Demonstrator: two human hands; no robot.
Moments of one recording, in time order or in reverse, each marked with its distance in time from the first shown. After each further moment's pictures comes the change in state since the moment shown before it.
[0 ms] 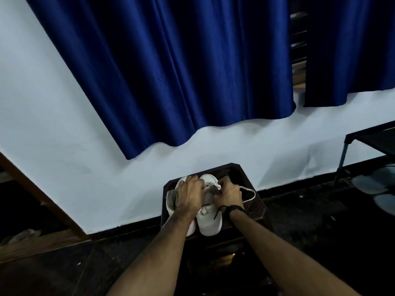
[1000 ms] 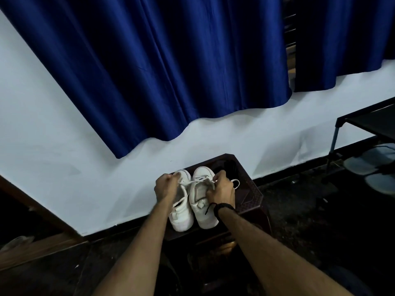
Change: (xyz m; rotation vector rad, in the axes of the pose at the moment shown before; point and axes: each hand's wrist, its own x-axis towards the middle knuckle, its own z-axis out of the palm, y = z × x) left_hand 0.005 -0.049 -0.004 -1.014 -0.002 -0.818; right_hand -0.013 -0.002 0.024 0.109 0.167 0.051
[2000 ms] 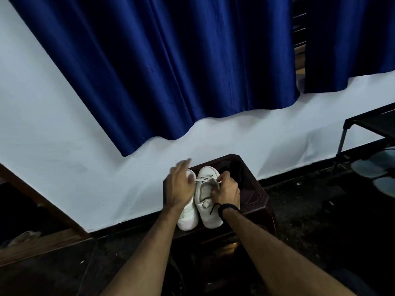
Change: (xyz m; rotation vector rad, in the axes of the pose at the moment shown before) left_hand -0.014 0.002 0.005 0.610 0.021 0.755; right_hand 0.001 0.003 0.006 -0.074 0.020 -0.041
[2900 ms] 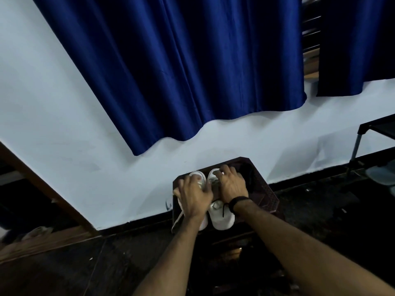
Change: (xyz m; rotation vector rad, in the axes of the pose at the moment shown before) left_hand -0.034 0.020 0.009 0.054 0.171 -0.237; right_hand 0.026 -0.009 0.000 -0.590 -0.097 -0.528
